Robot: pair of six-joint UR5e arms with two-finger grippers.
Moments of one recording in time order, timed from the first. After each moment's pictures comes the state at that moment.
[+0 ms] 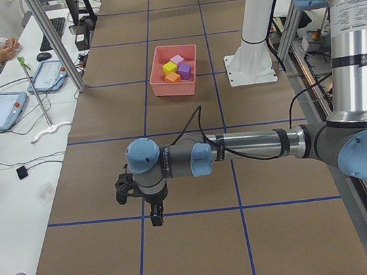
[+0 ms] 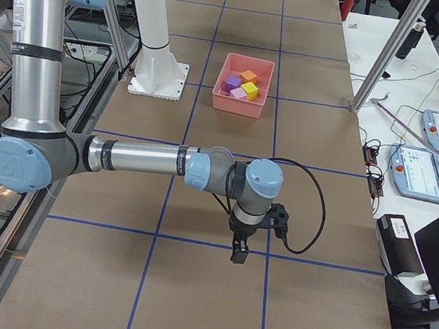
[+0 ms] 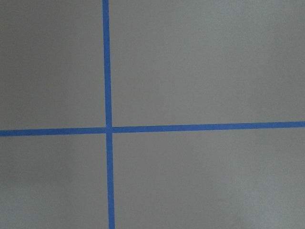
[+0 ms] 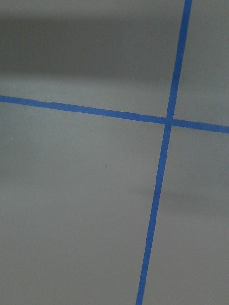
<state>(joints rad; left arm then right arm) -1.59 -1.56 -1.63 -1.57 -2.31 0.03 1.59 -1.58 1.66 -1.76 2.20 -0.20</state>
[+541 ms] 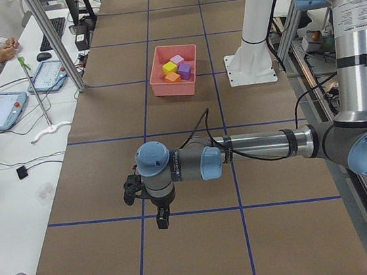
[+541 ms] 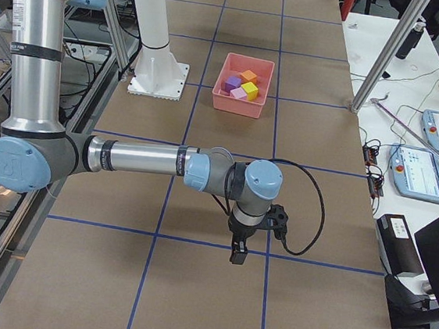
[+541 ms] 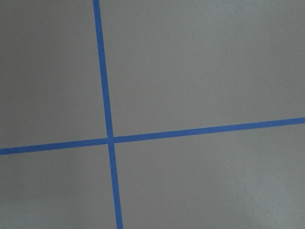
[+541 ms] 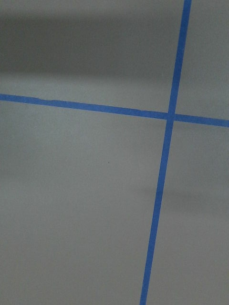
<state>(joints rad) -1.59 -1.49 -1.64 -1.61 -2.31 0.08 1.59 -1.59 1.66 -1.76 2.20 -0.20</state>
